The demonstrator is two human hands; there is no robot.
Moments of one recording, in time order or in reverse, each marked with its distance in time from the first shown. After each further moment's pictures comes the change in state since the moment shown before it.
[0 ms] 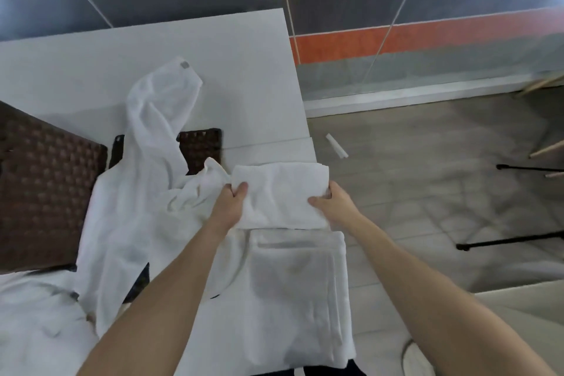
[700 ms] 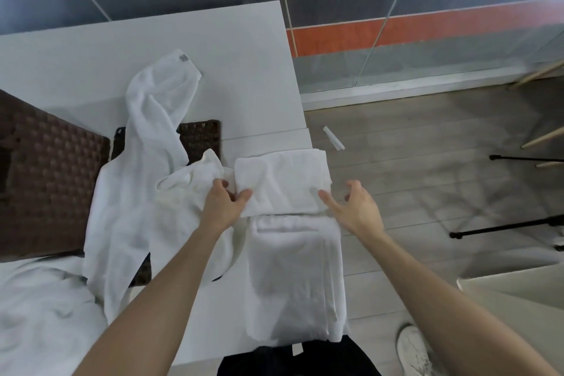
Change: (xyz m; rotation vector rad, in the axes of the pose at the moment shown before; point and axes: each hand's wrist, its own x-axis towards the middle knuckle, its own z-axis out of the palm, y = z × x) left_hand -0.022 -0.019 -0.016 0.366 0.112 0.086; right_hand -0.065 0.024 -0.024 -0.399 0.274 -0.037
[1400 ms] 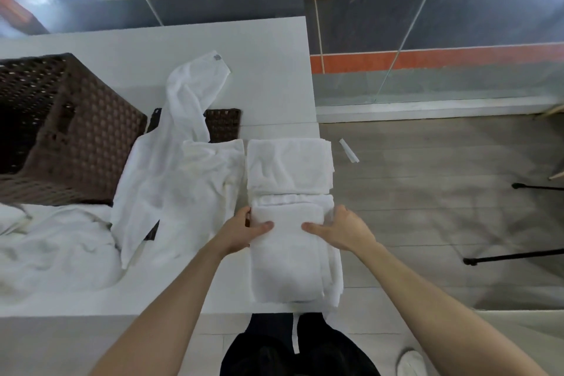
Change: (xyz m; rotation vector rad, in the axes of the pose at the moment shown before) left_hand -0.122 -0.043 0.026 -0.186 -0.354 -0.064; right_hand -0.073 0.019 0.003 -0.278 -0.315 -0.156
